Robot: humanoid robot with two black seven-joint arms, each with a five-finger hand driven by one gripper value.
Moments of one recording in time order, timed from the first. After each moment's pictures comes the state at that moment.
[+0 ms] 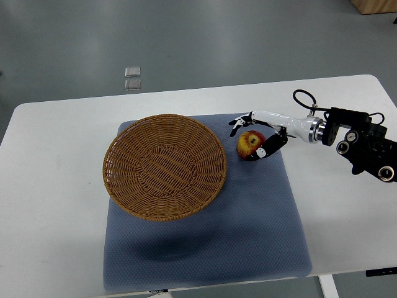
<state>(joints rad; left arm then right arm) 0.00 0.00 -0.09 -0.15 0.07 0.02 0.14 0.81 -0.39 0.48 0.85 -1.32 0.27 0.41</state>
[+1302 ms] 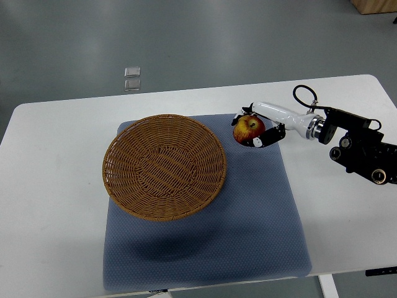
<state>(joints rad) 0.00 0.00 -0.09 -0.15 0.07 0.02 0.14 0.88 -0.39 0.37 0.87 -1.34 0.01 0.43</state>
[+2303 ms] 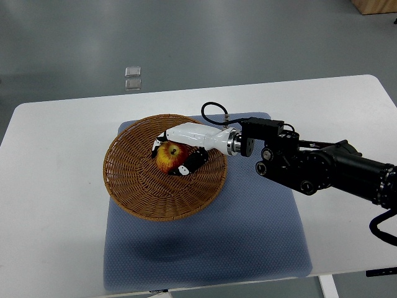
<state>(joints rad) 0.00 0.00 -0.09 -0.15 0.07 0.02 0.14 0.98 -0.08 0.22 0.84 -1.45 0.02 0.41</state>
